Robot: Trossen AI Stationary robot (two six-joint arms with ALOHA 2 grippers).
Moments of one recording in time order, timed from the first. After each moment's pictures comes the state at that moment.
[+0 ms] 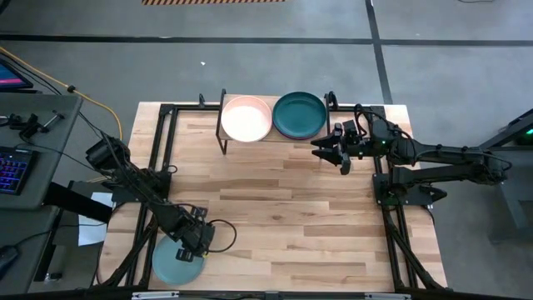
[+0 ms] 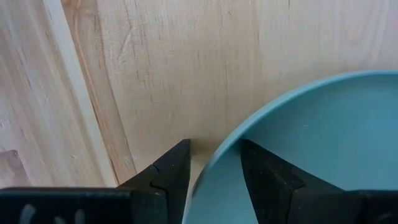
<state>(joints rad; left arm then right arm) -0.76 1.59 0.77 -0.58 -0.01 -0.57 -0.21 0.82 0.63 0.17 -0.21 0.44</state>
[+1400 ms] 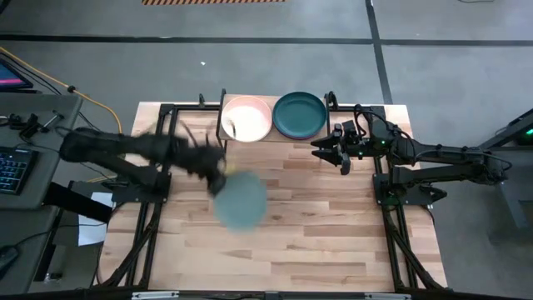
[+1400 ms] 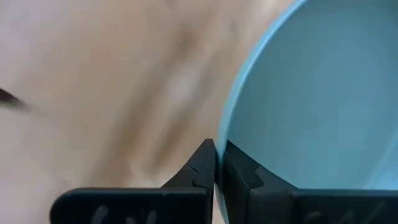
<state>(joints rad) -0.09 1.16 1.07 -0.87 -0.04 -0.67 -0.21 0.82 0.63 0.15 -0.22 0.45</state>
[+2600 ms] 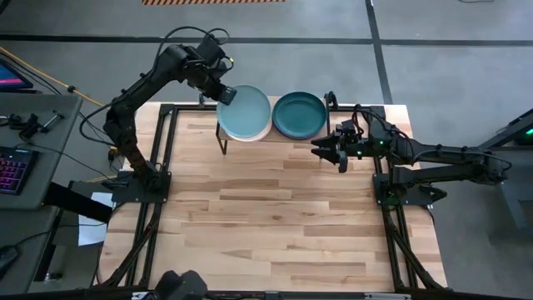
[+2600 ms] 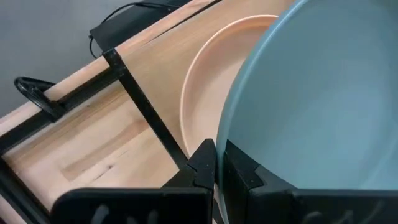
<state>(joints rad) 0.78 1.70 1.89 -1.36 0.10 -0.22 -0.21 0.82 0.63 0.11 -0.16 0.50</state>
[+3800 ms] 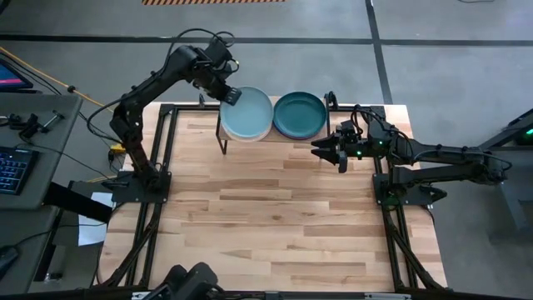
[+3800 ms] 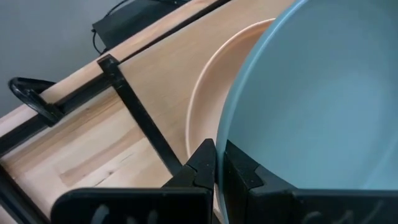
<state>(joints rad) 0.78 1.77 1.89 -1.34 0.08 -0.23 -0.21 0.82 0.63 0.09 -0.16 0.52</state>
